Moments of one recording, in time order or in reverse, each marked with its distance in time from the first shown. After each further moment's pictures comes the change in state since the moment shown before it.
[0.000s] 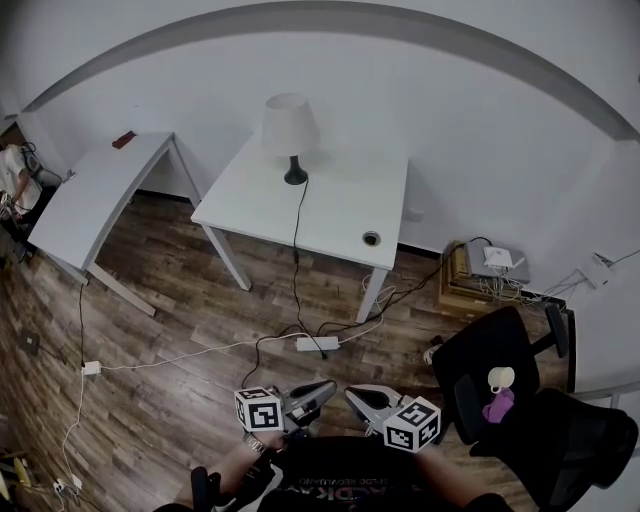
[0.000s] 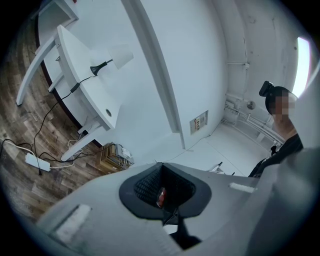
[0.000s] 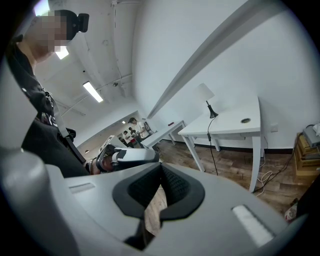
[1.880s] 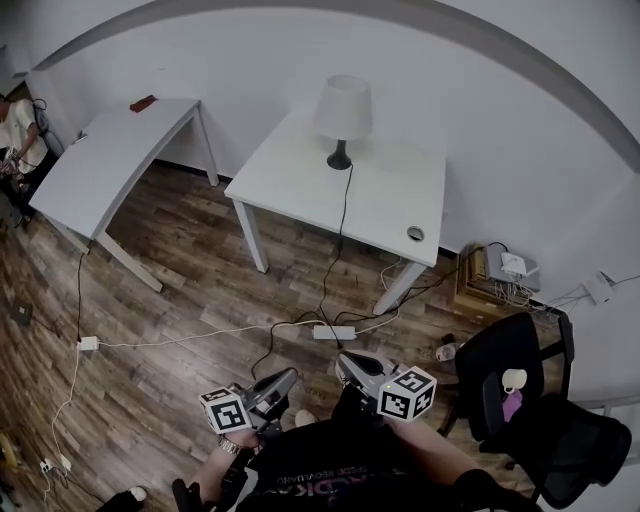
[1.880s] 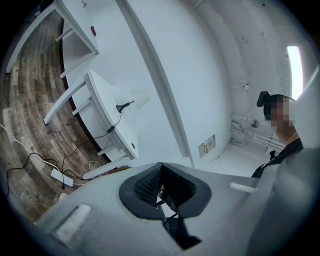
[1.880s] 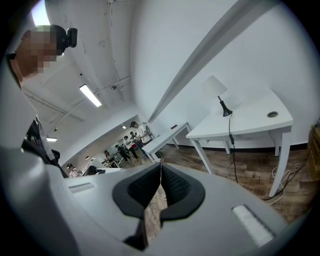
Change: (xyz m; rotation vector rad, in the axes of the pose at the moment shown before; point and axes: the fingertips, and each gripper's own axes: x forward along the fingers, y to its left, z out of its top) left arm -0.193 0.046 0.078 -0.024 -0.260 0.127; right arm 0.147 0.040 0.042 0.044 -0.051 0.020
